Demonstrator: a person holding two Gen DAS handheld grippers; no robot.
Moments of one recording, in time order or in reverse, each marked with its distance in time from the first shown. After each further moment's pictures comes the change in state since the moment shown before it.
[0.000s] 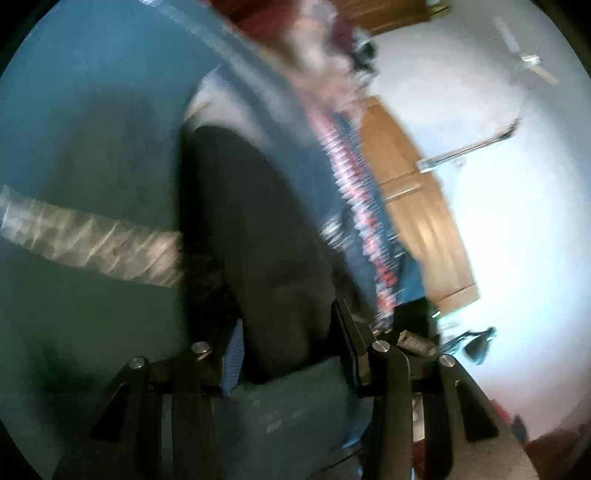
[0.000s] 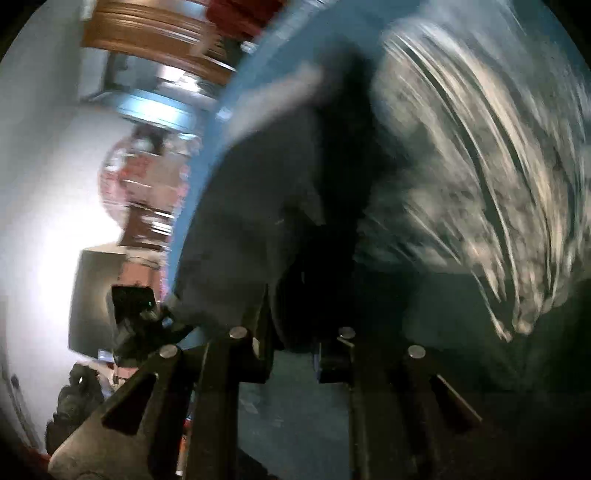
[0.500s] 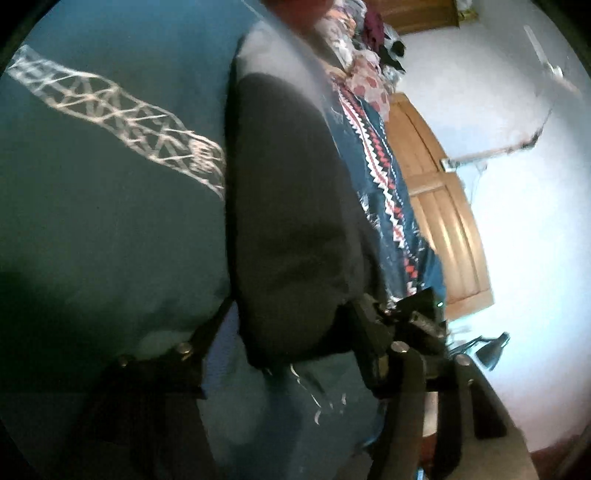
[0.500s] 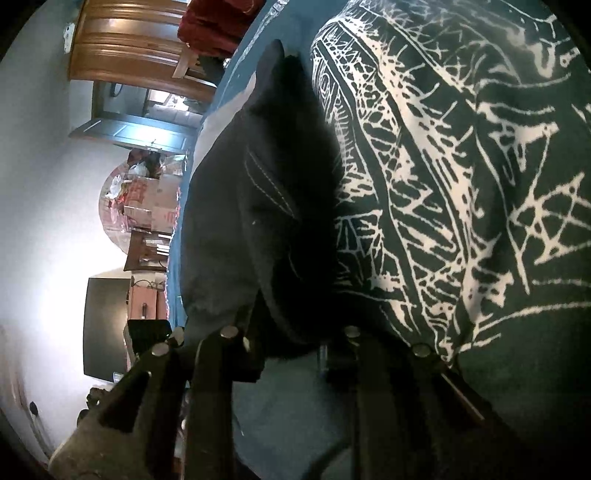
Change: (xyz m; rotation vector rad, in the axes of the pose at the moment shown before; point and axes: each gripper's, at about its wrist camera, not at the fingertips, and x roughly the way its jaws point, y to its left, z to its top) left arm 0.035 0.003 -0.024 -0.033 -0.051 -0.046; right arm -0.013 -0.043 0.013 0.068 -0.047 0.039
